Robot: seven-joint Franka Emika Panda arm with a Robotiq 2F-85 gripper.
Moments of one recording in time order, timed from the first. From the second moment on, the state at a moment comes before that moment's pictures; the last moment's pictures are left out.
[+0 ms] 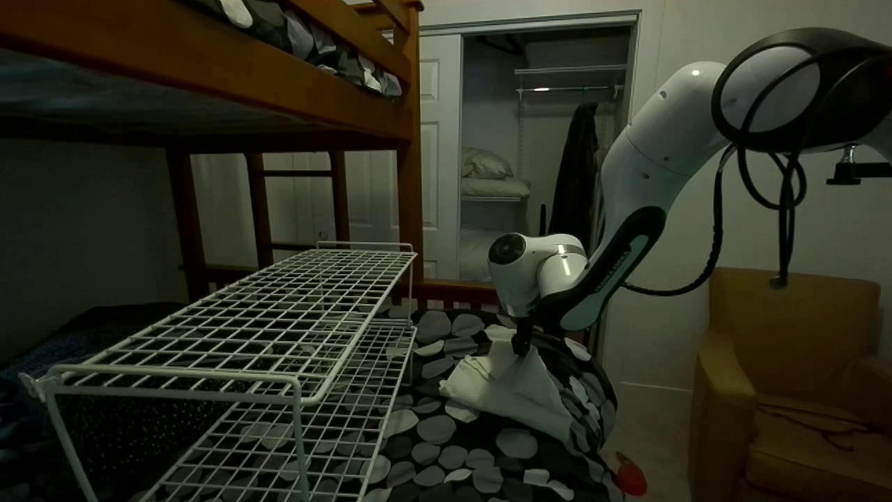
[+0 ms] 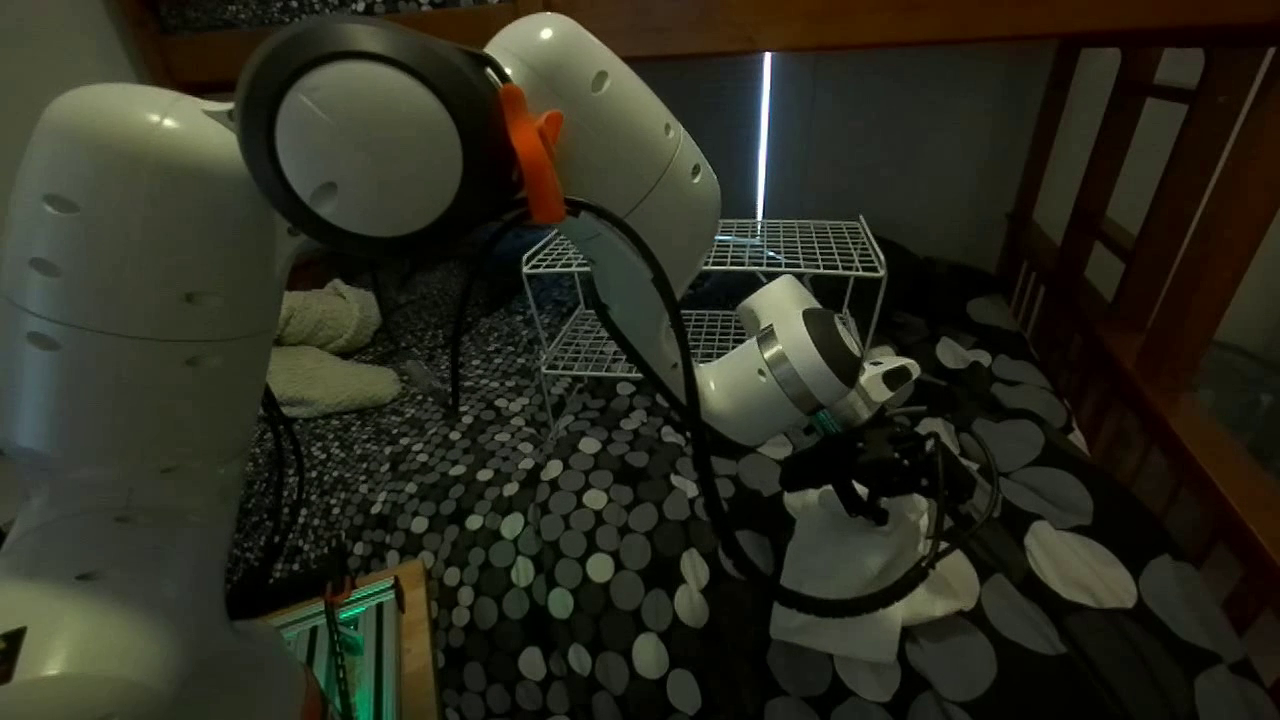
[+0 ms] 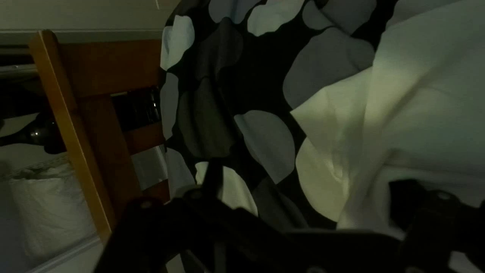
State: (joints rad) arm 0.08 0.46 -0.07 -1.95 -1.17 2.53 0.45
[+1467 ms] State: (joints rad) arm 0.13 0.49 -0.10 -2.00 -0.51 2.68 0.00
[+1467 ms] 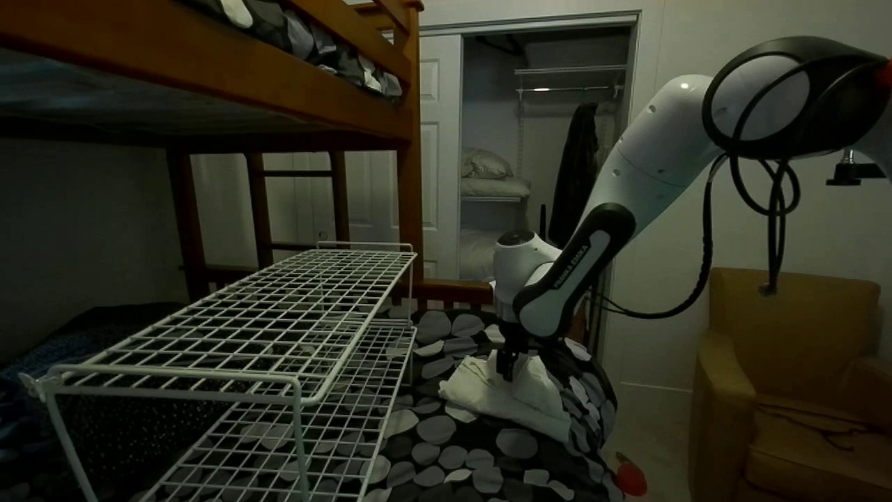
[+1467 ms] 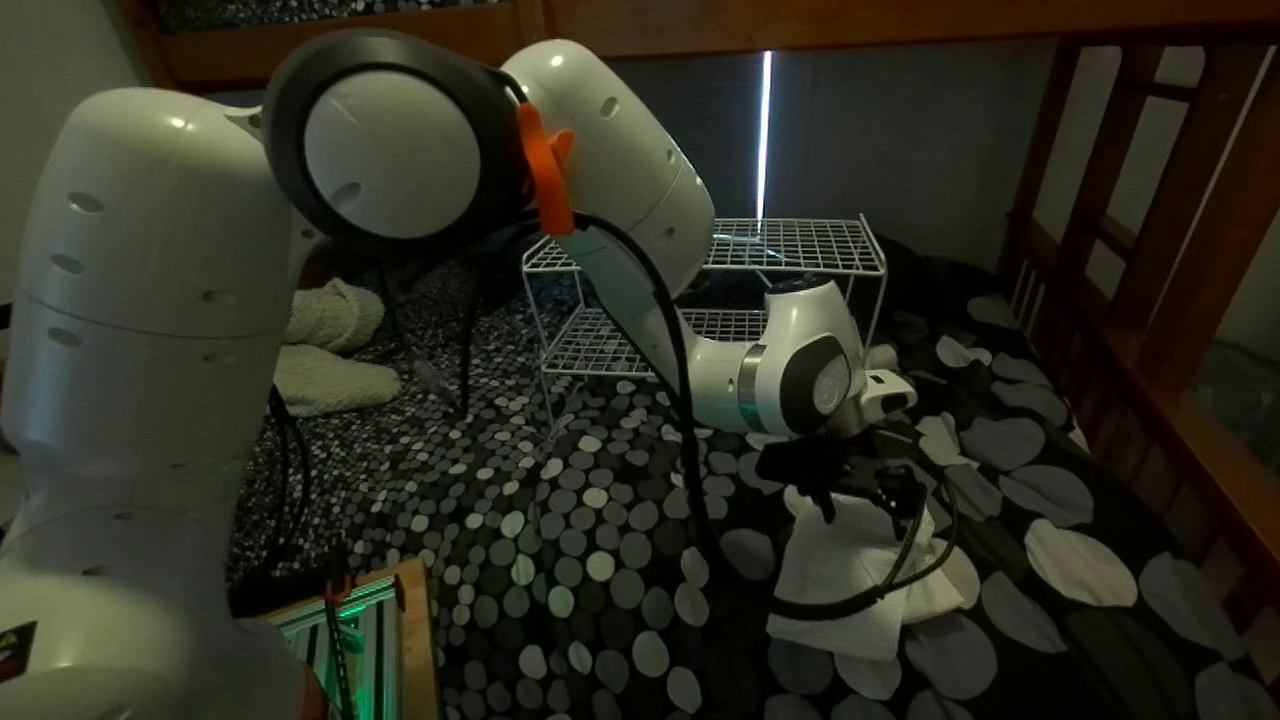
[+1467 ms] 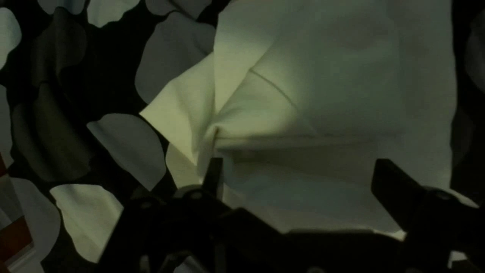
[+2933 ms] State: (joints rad) arm 0.30 0.62 -0.18 -2.00 -1.07 2.65 0.49
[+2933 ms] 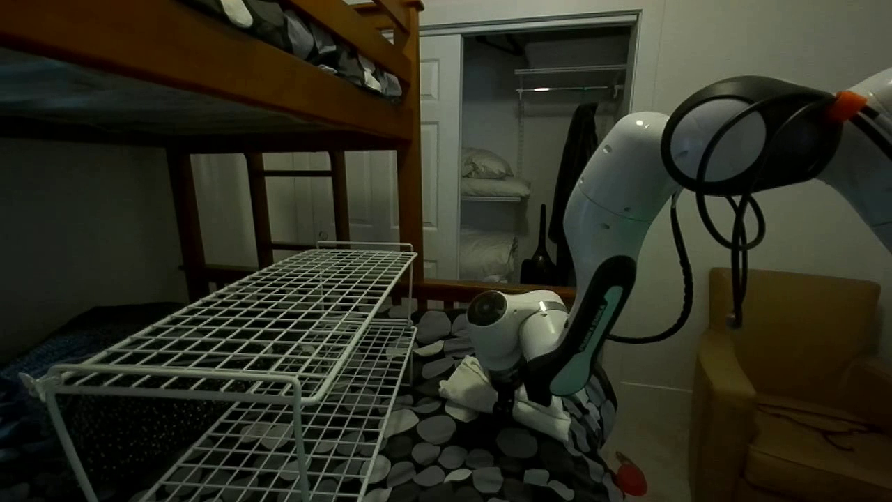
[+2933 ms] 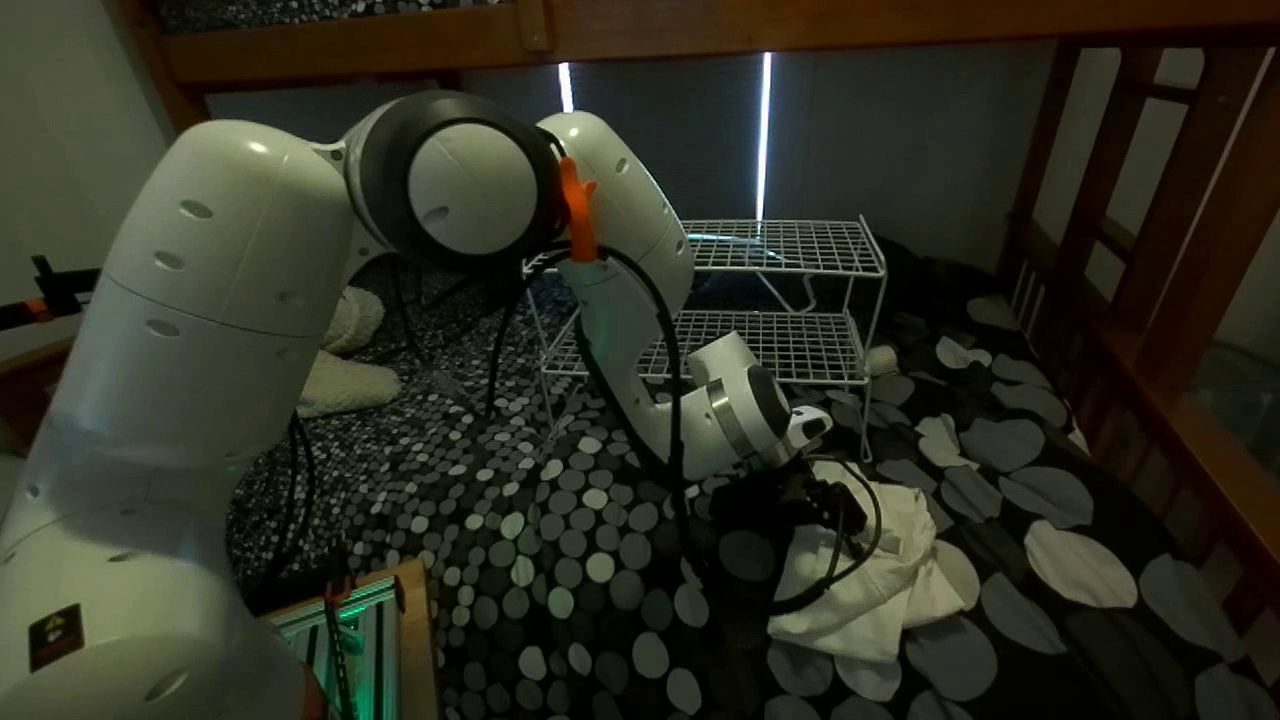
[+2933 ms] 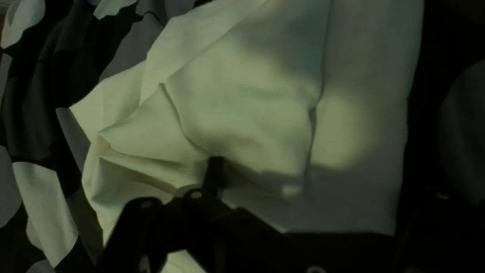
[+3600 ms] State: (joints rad) arm 0.34 0.66 -0.24 -1.96 -1.23 2.65 0.64
